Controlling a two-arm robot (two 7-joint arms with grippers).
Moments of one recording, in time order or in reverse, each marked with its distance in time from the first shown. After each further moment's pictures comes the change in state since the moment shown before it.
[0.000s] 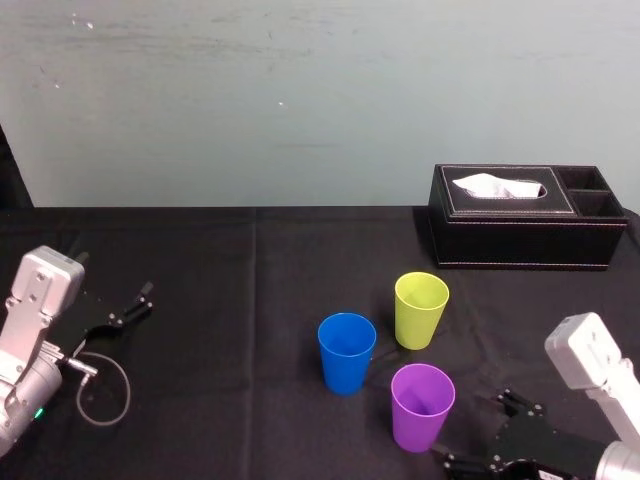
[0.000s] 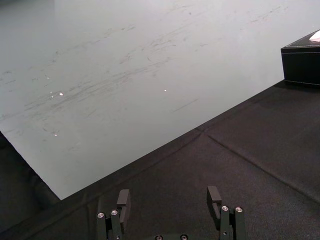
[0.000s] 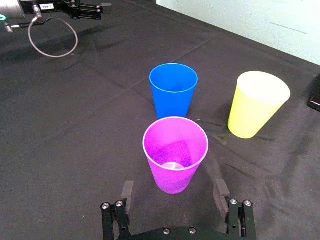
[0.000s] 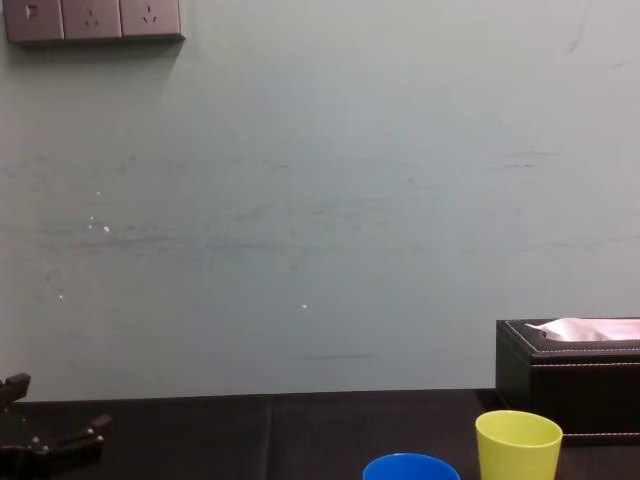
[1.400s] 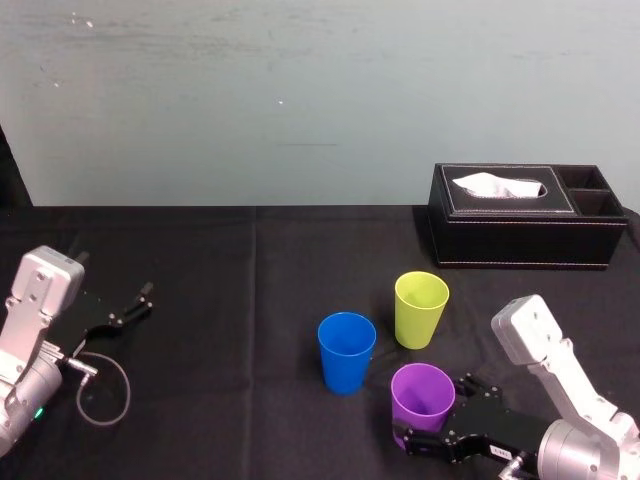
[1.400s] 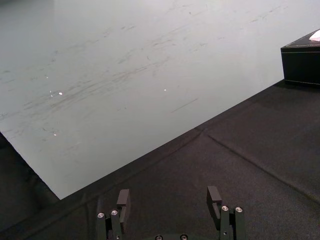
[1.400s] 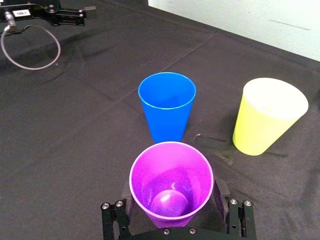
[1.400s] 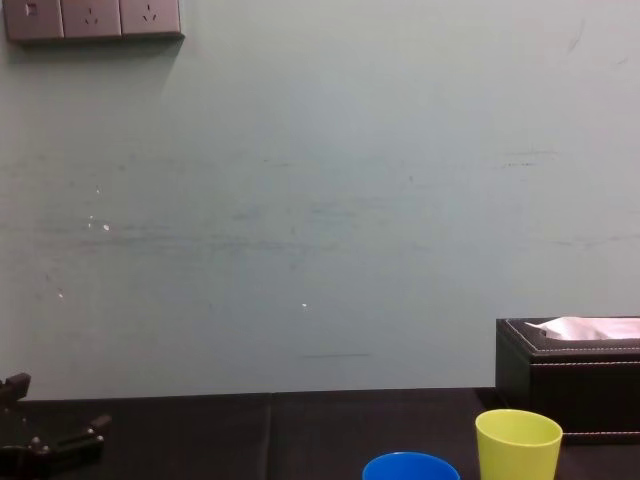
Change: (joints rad) left arm 0.000 0.000 0.000 0.000 0.000 0.000 0.000; right arm 0.134 -0.163 -0.073 0.131 -0.080 0.043 0.005
